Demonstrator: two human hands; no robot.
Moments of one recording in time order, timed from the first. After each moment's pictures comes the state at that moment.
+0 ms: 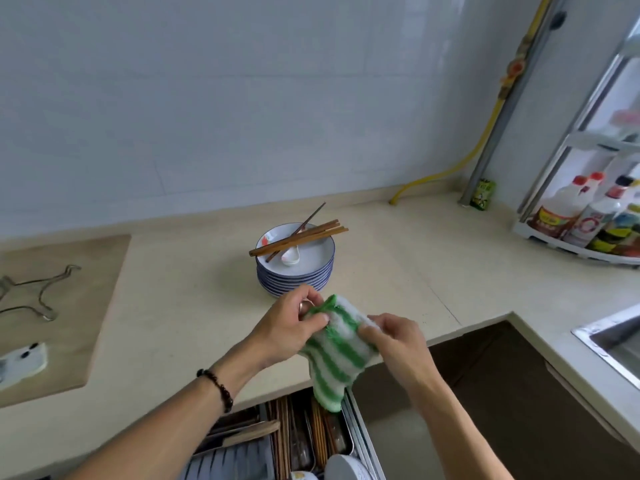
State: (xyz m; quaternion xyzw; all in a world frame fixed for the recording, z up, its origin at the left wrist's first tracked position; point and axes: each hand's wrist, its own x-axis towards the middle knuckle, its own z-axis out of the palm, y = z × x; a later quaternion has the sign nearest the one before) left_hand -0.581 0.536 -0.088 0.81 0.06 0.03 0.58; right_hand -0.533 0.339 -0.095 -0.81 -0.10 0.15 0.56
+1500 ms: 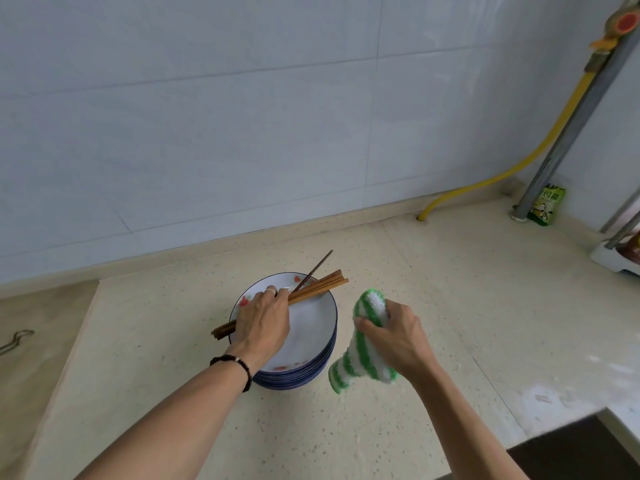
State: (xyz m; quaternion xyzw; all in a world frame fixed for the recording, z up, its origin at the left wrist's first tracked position) left_hand -0.358 0.643 -0.157 0.98 0.15 0.09 0.00; right_hand -0.303 0.419 -0.111 -0.88 -0.10 0.17 0.44
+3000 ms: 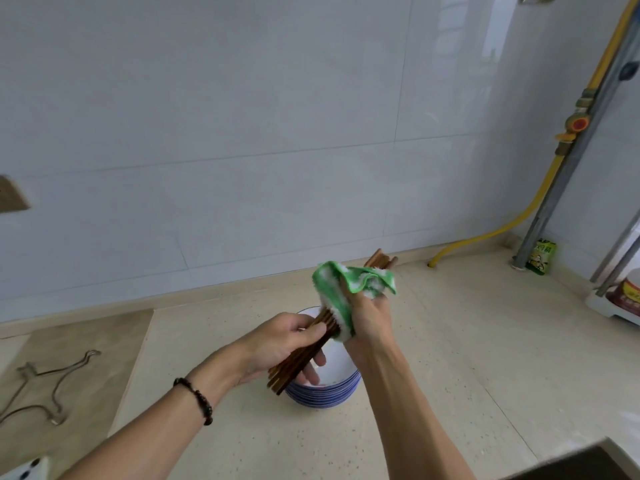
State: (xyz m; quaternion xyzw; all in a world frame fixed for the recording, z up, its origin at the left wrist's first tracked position) left_hand -0.470 0.639 0.012 0.75 0.12 -0.13 0.63; right_hand -0.374 0.513 -0.004 -0.48 -0.01 0.19 0.86
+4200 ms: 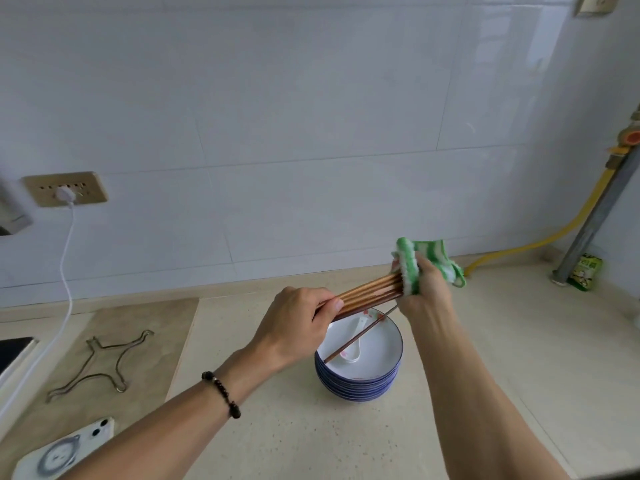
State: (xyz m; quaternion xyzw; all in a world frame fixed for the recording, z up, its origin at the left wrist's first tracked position) left_hand -0.506 0.652 0.038 0.94 0.04 0.23 0.26; right_hand -0.341 0.530 0.031 -0.26 0.17 0.18 0.93
